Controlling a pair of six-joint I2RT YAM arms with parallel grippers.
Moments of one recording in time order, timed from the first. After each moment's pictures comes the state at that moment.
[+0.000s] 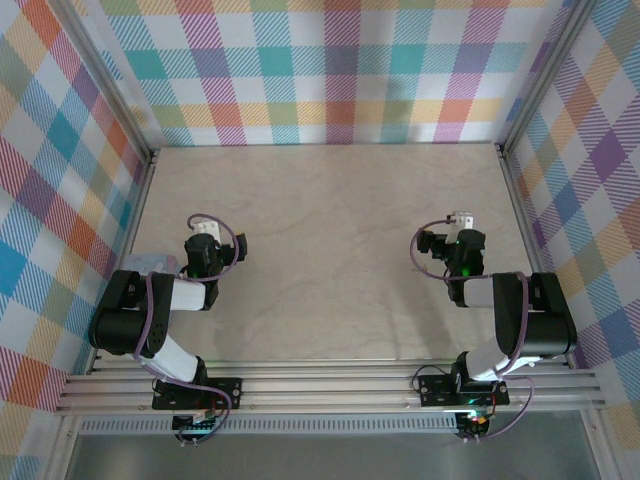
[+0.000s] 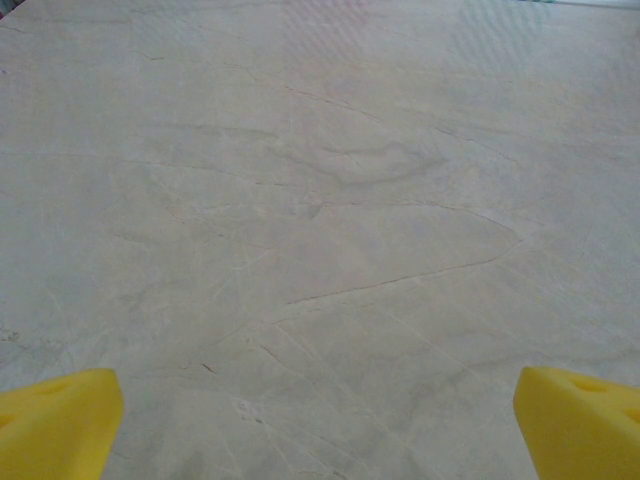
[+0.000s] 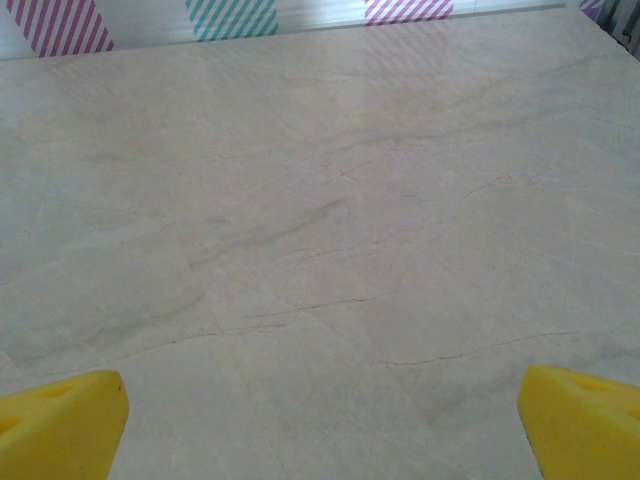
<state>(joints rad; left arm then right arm) -0.08 1.57 0.40 0.73 -0.15 -0.13 0.01 1.53 0.39 0.75 -0.02 0.07</state>
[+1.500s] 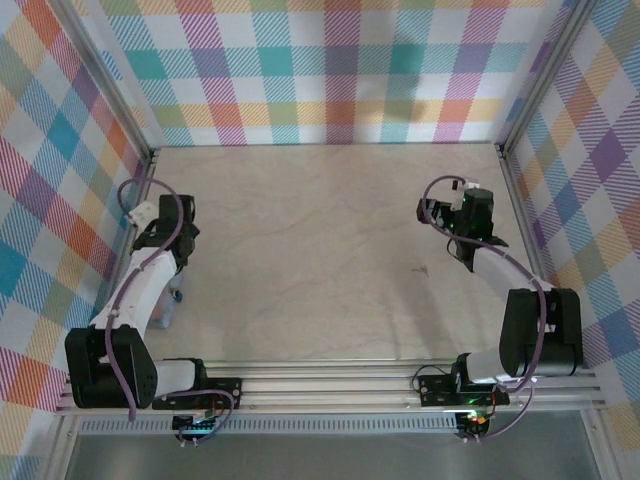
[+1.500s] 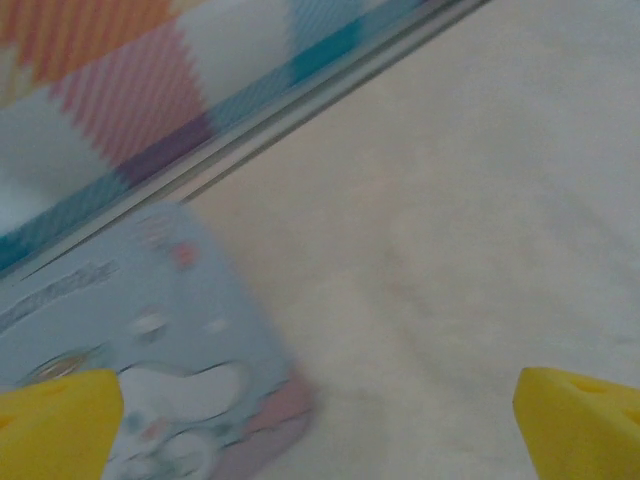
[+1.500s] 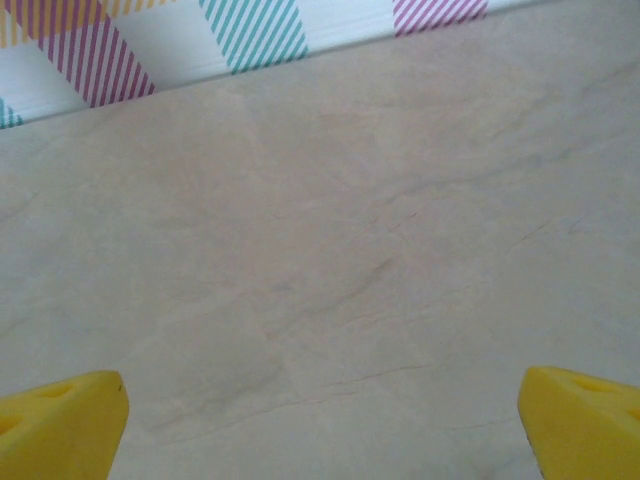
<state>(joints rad) 0.04 1.26 0.93 -0.63 -0.60 -0.72 0.02 1.42 0.79 0.08 -0.10 0.22</state>
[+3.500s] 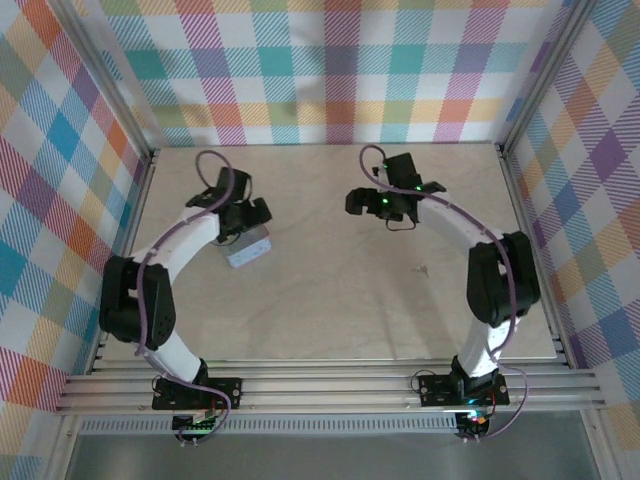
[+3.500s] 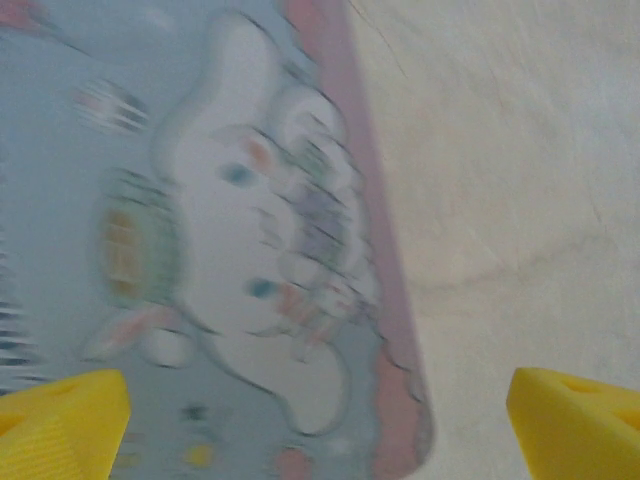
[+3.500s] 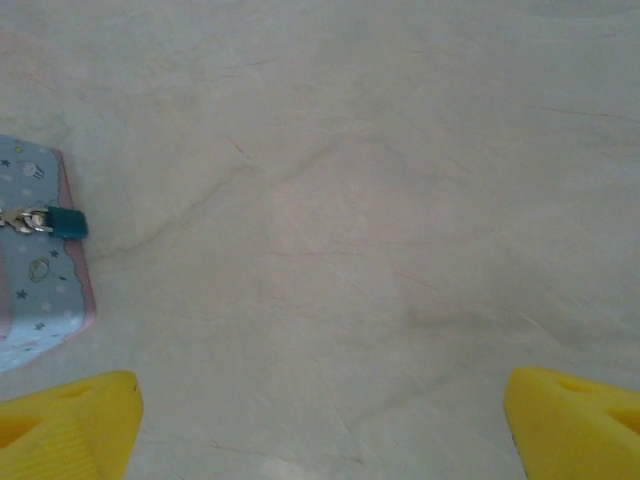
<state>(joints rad) -0.22 1.62 1.23 -0.62 -0.09 -0.66 0.40 1.82 1.41 -0.47 -0.26 0.40</state>
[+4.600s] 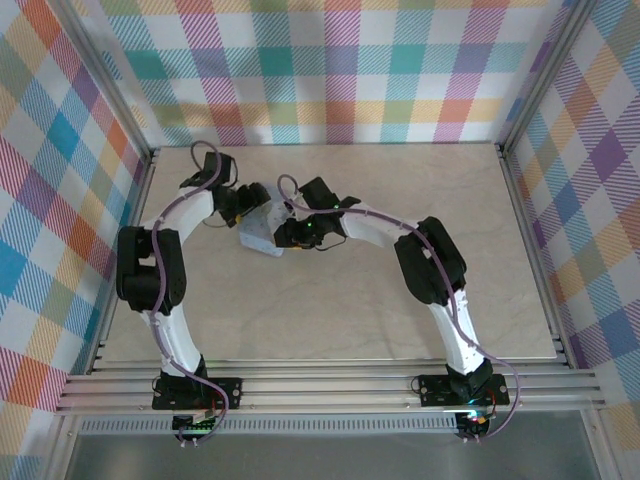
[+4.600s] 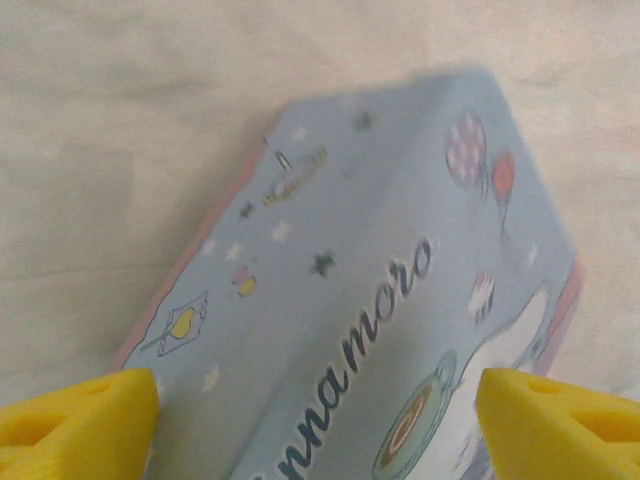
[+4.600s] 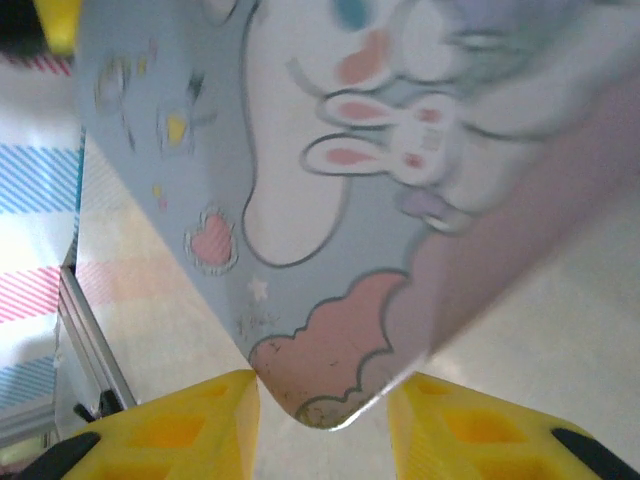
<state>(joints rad) -0.13 1.90 1.45 -0.55 0.29 -0.63 0.73 2.18 1.66 -0.40 -0.60 0.55</state>
